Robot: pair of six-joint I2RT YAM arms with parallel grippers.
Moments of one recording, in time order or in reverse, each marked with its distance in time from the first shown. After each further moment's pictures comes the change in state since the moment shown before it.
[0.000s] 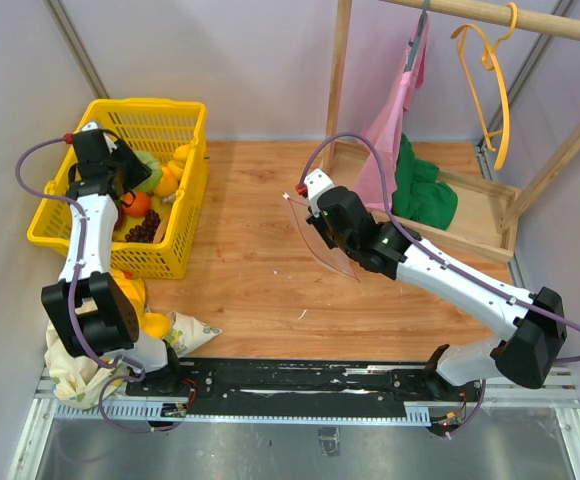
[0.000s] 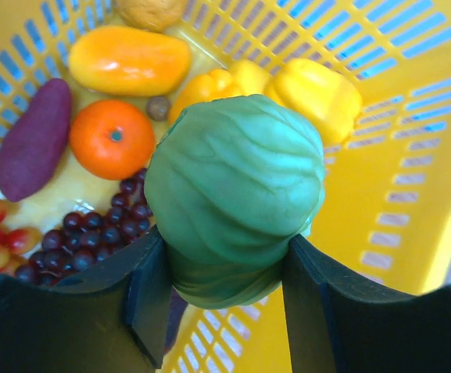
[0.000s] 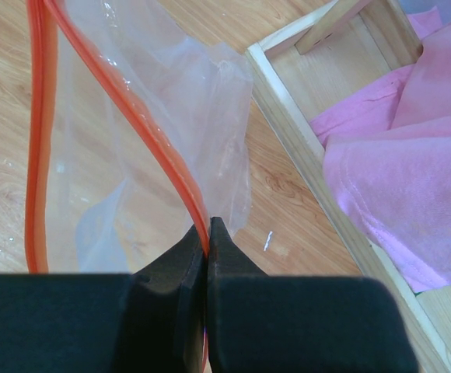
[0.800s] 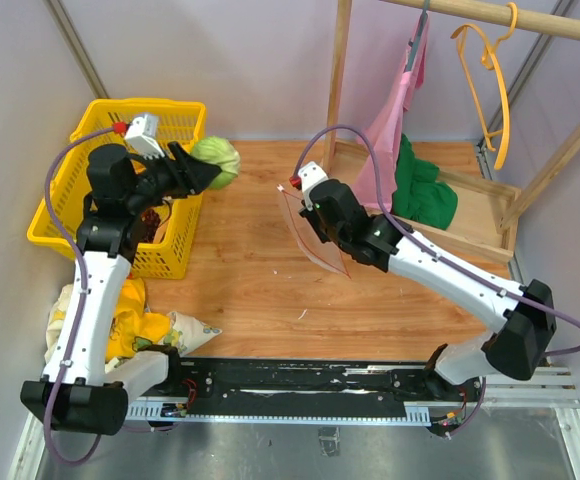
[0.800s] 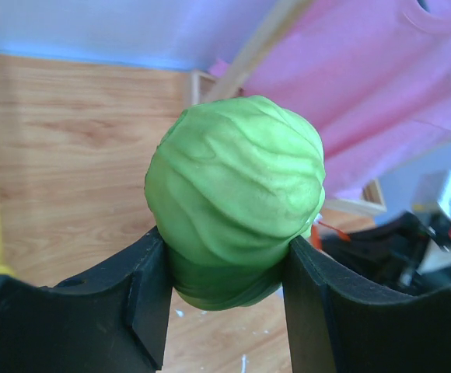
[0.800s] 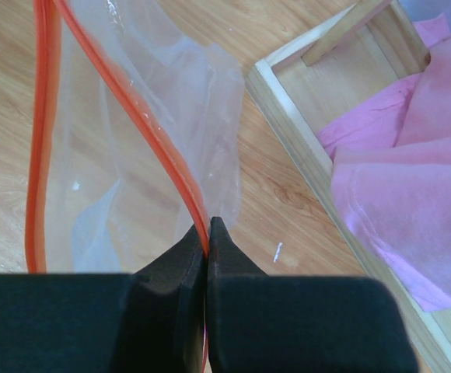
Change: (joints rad) left arm -0.303 -0.415 -0.098 0.060 0.432 -0.036; right arm 0.002 0.047 0.067 -0.017 -0.003 0.027
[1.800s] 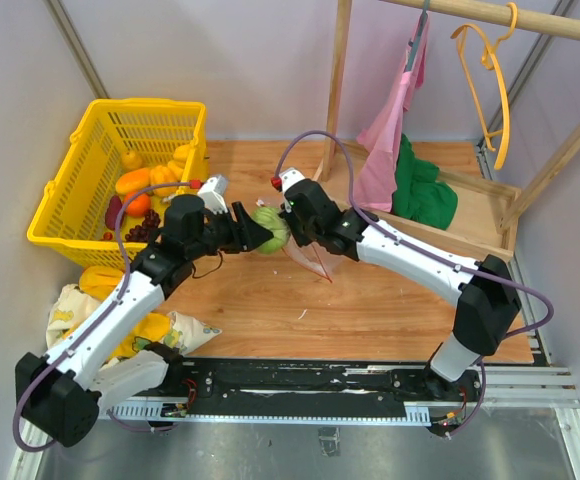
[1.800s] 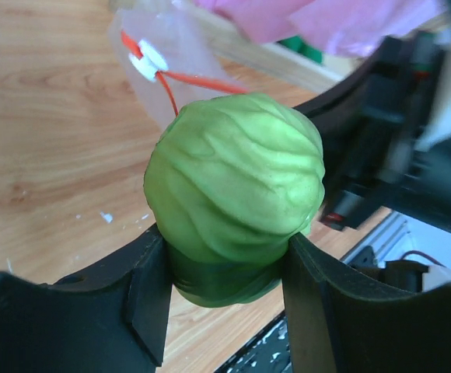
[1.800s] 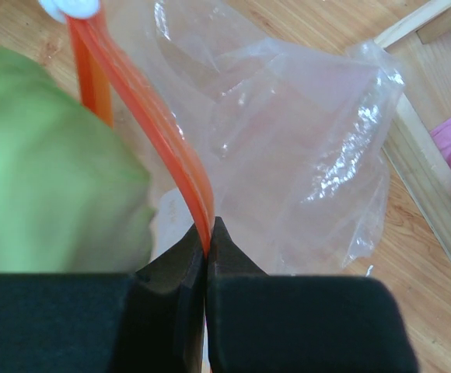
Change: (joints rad) left arm -0.412 -0.100 -0.436 0.173 -0.146 -0.166; right arm -0.001 0.219 0.092 0.017 -0.151 0.154
